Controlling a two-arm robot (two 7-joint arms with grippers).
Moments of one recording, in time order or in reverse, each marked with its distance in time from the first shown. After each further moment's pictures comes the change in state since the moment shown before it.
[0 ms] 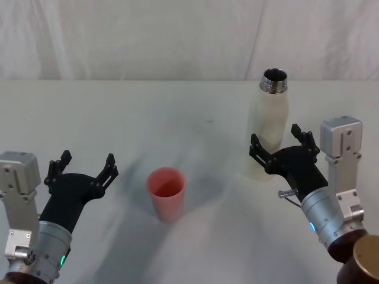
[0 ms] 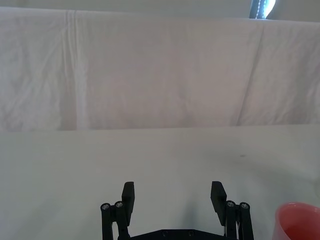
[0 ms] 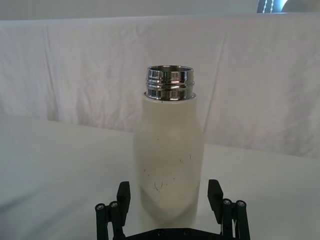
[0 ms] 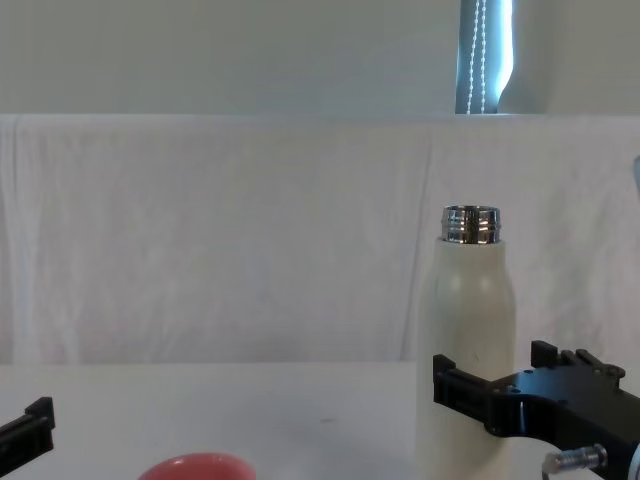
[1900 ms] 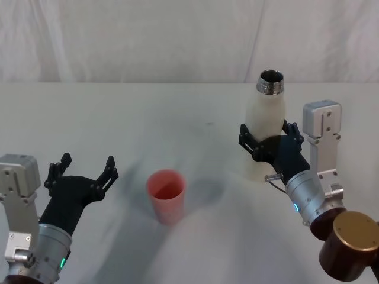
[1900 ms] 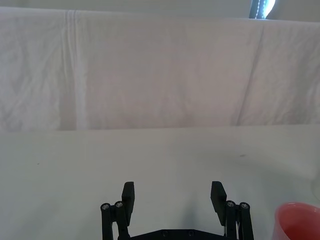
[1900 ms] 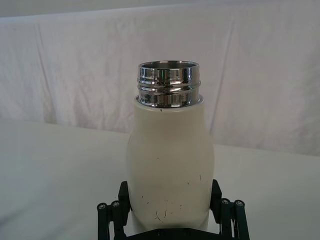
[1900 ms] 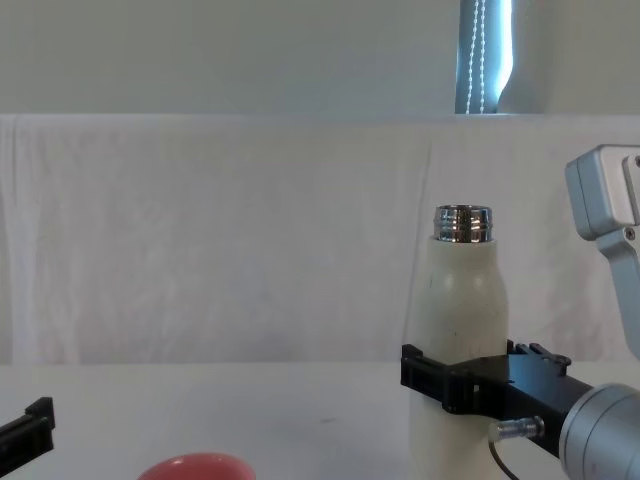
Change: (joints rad) left arm 0.000 0.000 0.000 0.000 0.000 0.000 0.000; right arm 0.127 -0.058 0.003 0.144 0.006 0.024 0.008
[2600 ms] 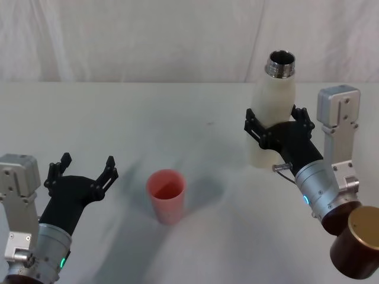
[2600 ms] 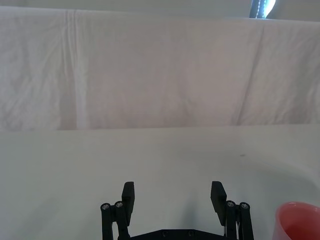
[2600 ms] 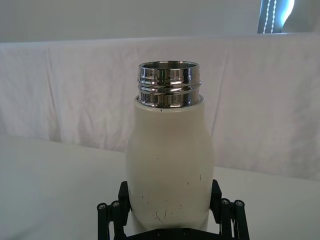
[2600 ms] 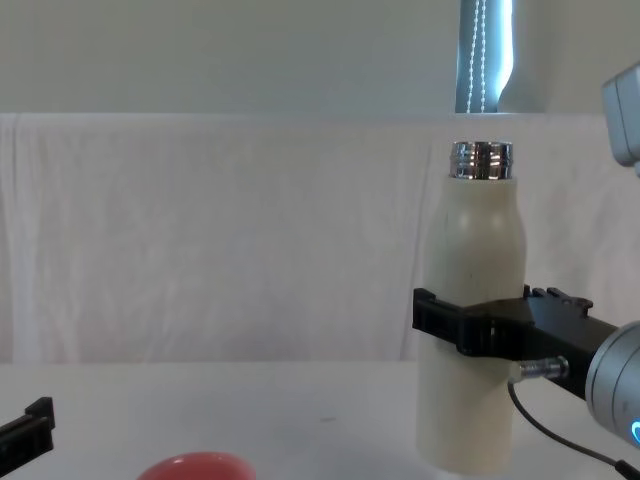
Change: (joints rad) left arm 0.000 0.000 0.000 0.000 0.000 0.000 0.000; right arm -0.035 0.019 0.000 -0.137 0.002 0.035 0.000
